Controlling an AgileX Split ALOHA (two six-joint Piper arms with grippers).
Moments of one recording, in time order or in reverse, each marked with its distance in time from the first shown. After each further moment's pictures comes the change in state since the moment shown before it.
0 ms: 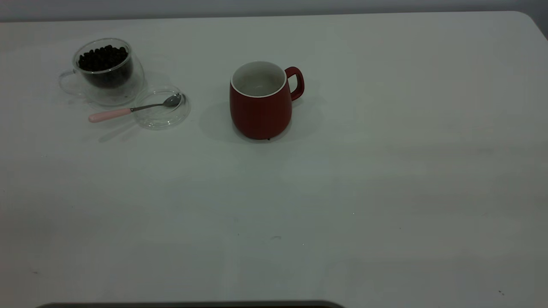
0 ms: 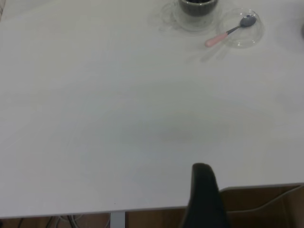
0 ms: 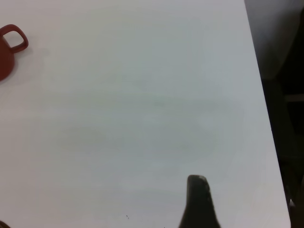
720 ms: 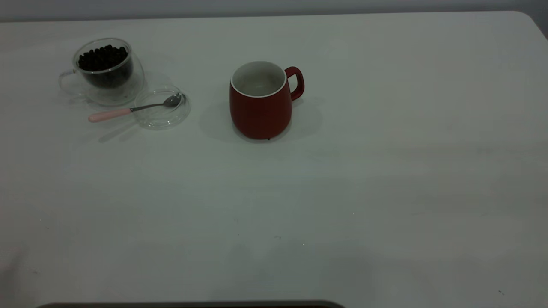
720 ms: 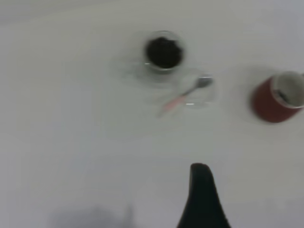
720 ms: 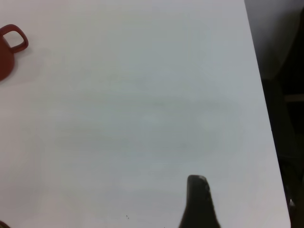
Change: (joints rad) left arm 0.000 0.840 -0.489 -0.160 -0.202 -0.097; right arm 0.000 0.000 0.000 0.000 0.000 0.000
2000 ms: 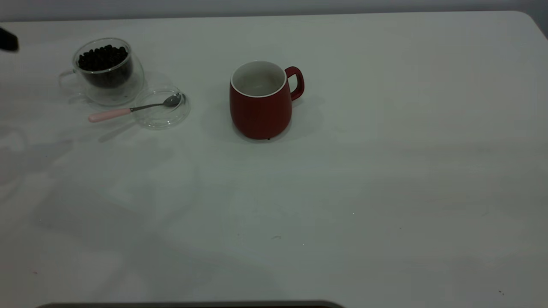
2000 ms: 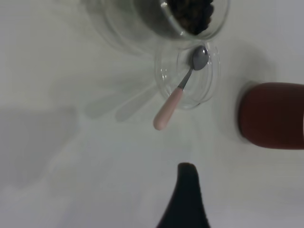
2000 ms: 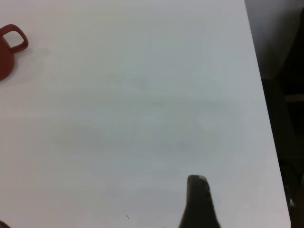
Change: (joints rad) left arm 0.422 1.215 0.017 -1.048 -0.169 1.097; right arm 0.000 0.000 0.000 0.000 0.000 0.000
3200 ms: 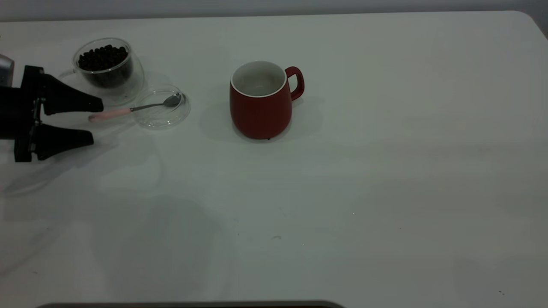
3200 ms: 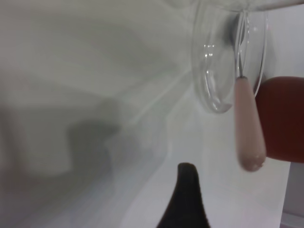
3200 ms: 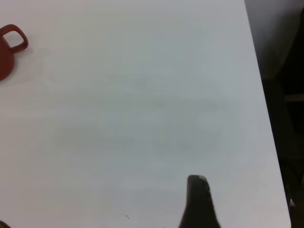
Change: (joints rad) left arm -0.093 0.448 -0.103 -0.326 0.123 0.288; right arm 0.000 0.000 0.000 0.000 0.000 0.000
